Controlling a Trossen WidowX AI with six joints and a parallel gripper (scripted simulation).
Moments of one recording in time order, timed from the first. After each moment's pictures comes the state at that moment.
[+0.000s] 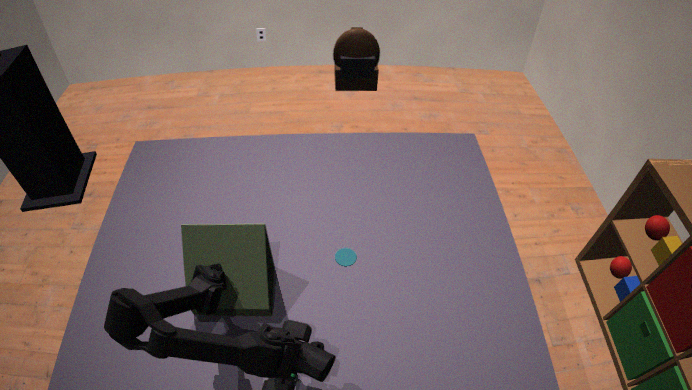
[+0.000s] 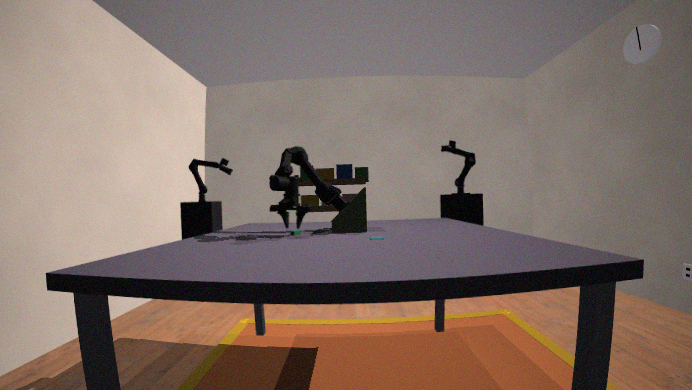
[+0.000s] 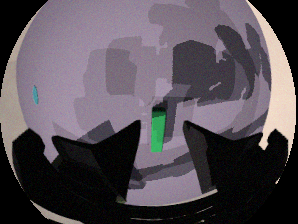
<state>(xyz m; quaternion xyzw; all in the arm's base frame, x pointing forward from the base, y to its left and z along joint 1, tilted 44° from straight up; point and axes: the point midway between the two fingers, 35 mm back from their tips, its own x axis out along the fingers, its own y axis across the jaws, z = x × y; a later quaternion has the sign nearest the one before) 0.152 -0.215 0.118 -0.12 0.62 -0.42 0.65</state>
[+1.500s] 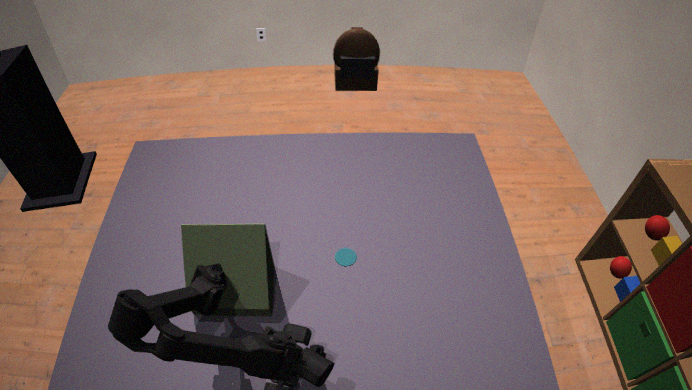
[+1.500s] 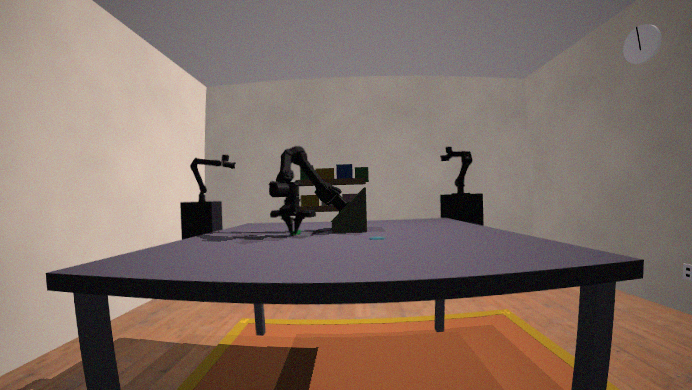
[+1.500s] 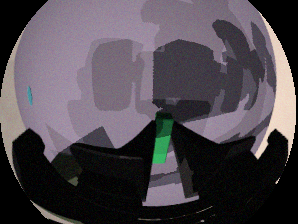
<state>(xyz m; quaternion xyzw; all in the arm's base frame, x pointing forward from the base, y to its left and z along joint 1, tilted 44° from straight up) 0.148 -0.229 0.099 -0.12 0.63 -0.42 0.65</state>
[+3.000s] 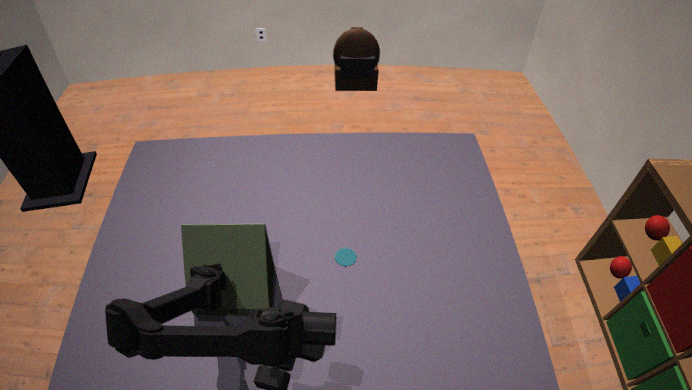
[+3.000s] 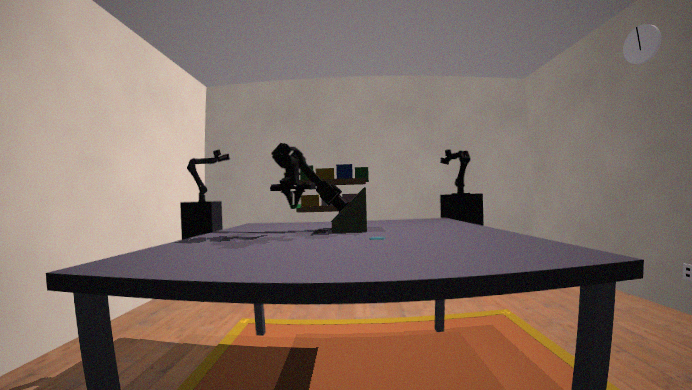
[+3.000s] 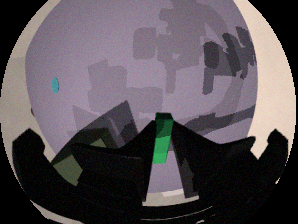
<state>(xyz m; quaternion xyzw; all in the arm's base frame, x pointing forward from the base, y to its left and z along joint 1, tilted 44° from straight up) 0.165 -0.151 0.176 -0.11 0.64 -0.41 0.64</state>
